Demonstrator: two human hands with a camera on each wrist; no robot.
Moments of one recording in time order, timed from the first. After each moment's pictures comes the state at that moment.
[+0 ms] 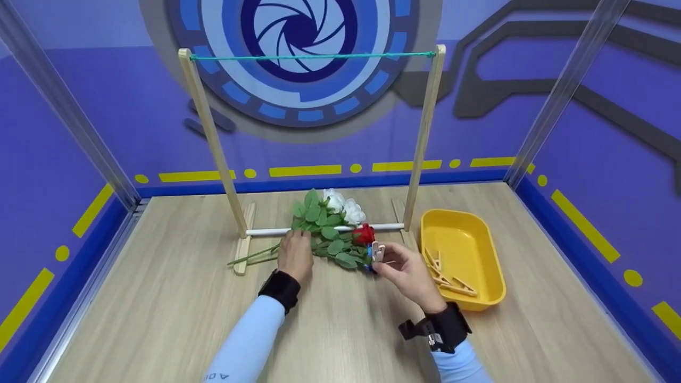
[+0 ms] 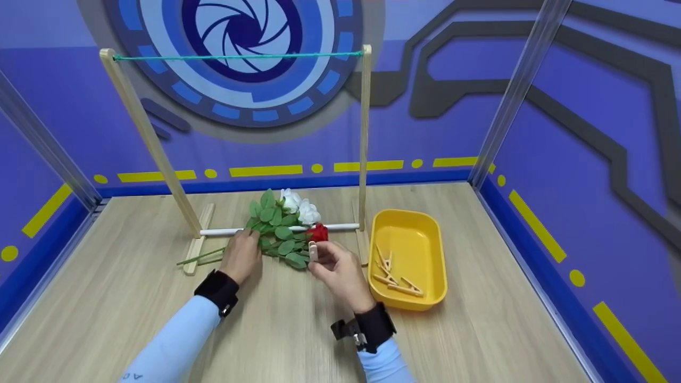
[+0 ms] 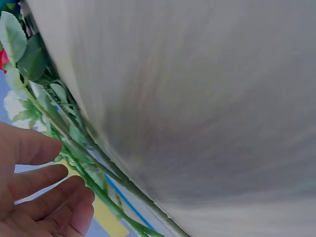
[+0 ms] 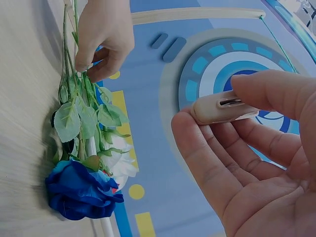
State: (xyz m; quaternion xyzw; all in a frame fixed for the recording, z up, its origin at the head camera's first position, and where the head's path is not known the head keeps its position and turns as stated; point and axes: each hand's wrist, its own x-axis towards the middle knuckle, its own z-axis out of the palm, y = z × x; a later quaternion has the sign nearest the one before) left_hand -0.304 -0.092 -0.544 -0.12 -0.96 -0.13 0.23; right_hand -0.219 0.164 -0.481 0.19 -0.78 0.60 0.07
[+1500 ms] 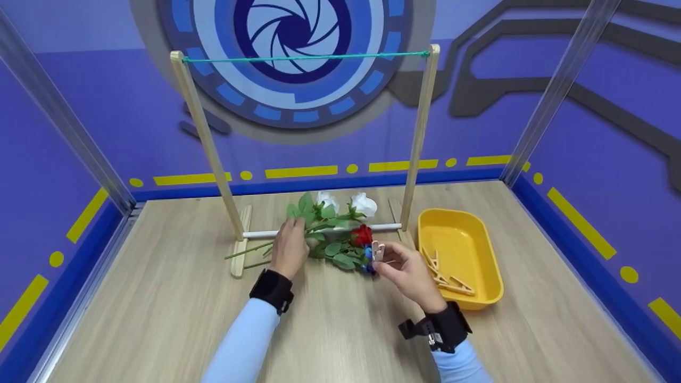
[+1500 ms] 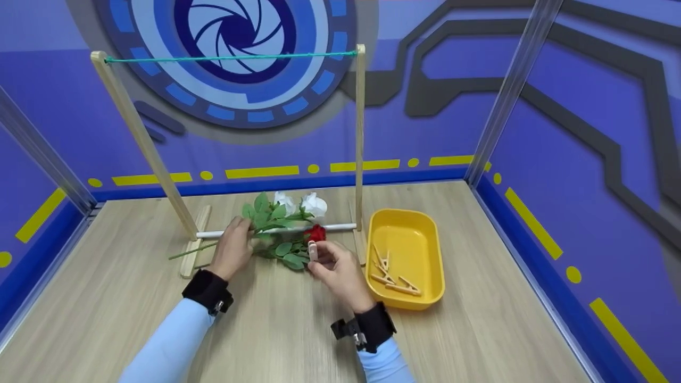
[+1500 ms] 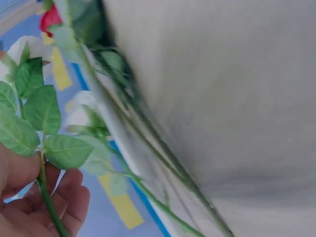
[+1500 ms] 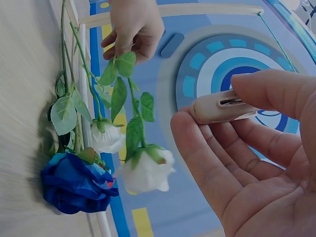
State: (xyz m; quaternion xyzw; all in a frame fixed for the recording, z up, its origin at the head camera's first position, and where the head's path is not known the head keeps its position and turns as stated) left_hand -0.304 -0.097 -0.514 -0.14 -0.93 -0.24 0.26; right_hand -0.219 0.169 -0.481 0.18 -0.79 0.59 0.08
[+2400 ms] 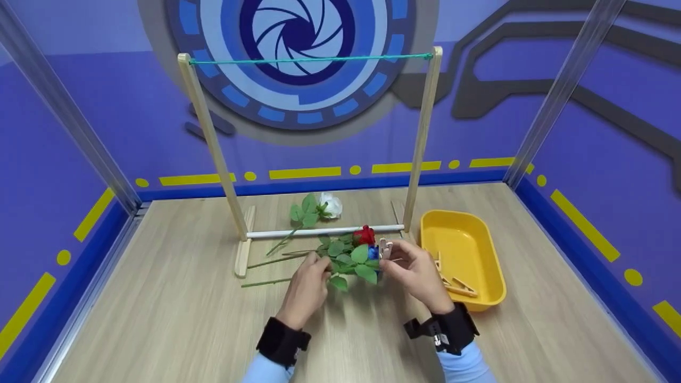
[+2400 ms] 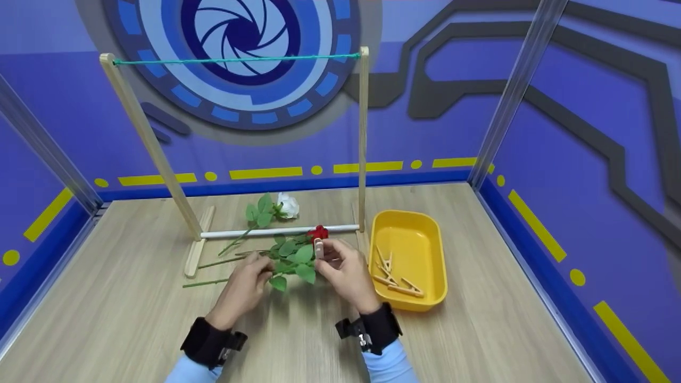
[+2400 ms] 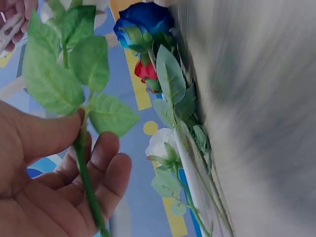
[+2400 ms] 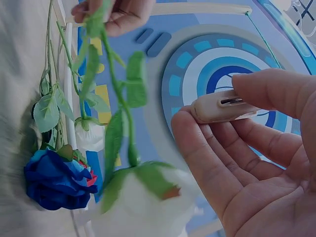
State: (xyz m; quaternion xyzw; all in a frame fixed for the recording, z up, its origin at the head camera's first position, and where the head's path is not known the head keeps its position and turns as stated) left_hand -0.215 -0.072 -0.509 -0.19 -0.91 -0.32 0.18; right_hand -0.213 0.172 -0.470 0.18 -0.77 0.61 0.10
